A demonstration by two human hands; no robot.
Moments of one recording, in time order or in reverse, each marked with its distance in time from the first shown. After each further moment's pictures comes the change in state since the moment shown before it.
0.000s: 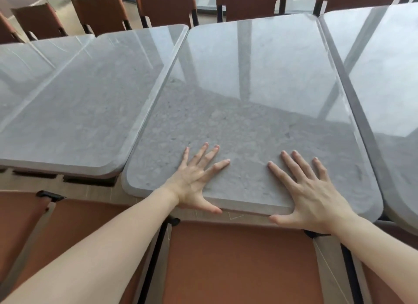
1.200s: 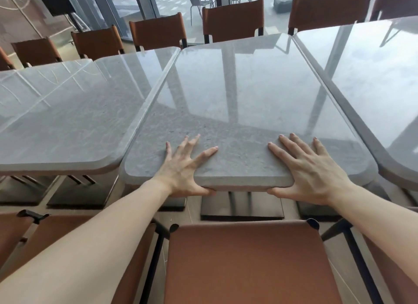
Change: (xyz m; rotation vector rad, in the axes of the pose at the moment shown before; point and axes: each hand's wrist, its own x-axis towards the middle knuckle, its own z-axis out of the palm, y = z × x) left_hand -0.026 -0.007 0.013 0.032 0.092 -0.146; right_hand -0.014 -0.017 0.015 -0.095 0.139 0.094
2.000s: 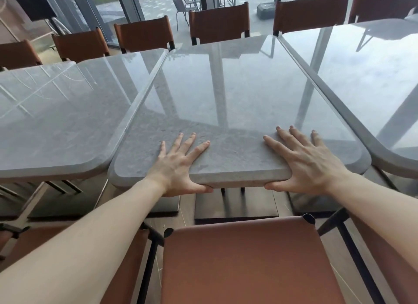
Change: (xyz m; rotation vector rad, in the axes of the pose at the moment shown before) left_hand -0.001 -0.004 0.002 -0.041 0.023 0.019; right_hand 0.003 0.000 0.003 -0.057 -0.011 0.039
